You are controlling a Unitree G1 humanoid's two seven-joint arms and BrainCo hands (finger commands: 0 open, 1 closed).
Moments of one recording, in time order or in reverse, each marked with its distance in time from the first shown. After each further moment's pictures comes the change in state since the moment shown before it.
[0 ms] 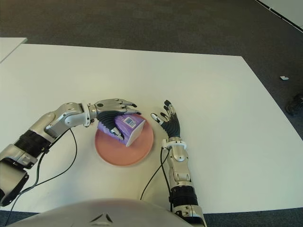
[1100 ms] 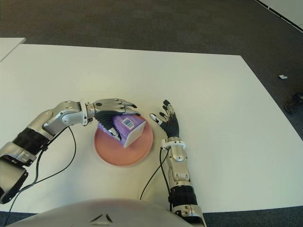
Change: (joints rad) left arm 0.008 0.009 0.033 0.020 -0.033 -0.082 0.027; right arm -0.003 0.004 0.008 0.013 0.001 -0.020 0.003
